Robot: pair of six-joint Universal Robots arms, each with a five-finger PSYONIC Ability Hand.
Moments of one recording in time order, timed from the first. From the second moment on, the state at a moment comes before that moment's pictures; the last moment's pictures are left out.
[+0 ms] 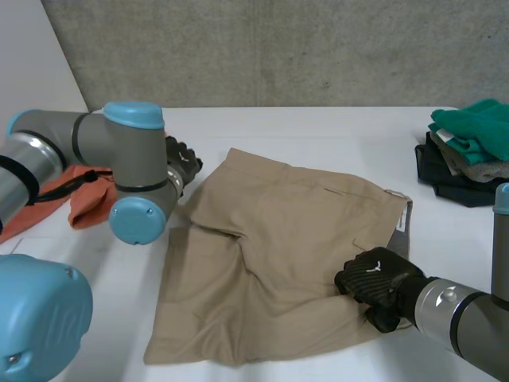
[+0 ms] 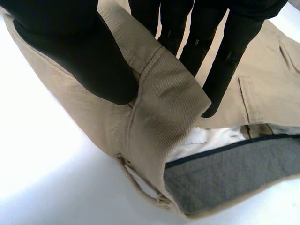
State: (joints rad) left arm 4.22 -2.58 -0.61 2.81 -1.75 4.02; right arm 1.90 -1.36 1.84 0.26 1.23 2.49; left_hand 0.23 0.30 0.30 0.29 0.14; right_hand 1.11 1.17 1.19 1.20 1.02
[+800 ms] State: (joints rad) left arm 4.09 -2.03 -1.59 2.91 -1.69 3.50; right arm 1.76 -1.39 1.74 0.24 1.25 2.92; left_hand 1.16 1.10 1.09 1.10 0.92; right_hand 1.11 1.17 1.19 1.20 1.02
